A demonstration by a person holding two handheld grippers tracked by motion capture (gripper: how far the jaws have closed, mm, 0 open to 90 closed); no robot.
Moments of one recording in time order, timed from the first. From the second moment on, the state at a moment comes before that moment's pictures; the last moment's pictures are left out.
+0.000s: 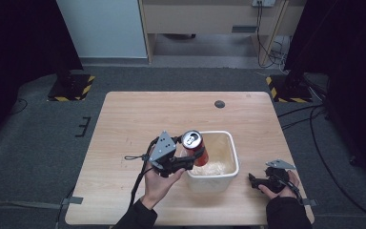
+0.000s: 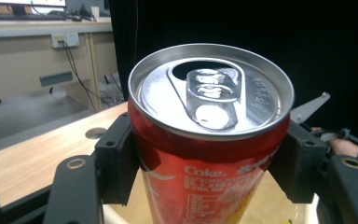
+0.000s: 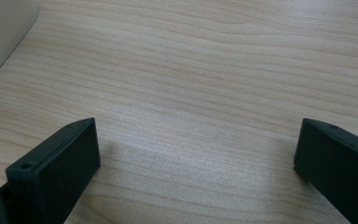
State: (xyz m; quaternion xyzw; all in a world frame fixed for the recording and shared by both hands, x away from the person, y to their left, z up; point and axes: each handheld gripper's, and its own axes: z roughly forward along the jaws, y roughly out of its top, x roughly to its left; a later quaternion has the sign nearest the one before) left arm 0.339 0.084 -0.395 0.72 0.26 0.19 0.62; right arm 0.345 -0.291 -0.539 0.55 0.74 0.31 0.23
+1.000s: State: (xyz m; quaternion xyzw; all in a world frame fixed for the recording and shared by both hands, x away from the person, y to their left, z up) left arm 0.339 0.068 -0.427 0.76 0.25 0.15 0.58; right arm 0.345 -0.291 -0.539 0.55 0.74 0.31 0.23
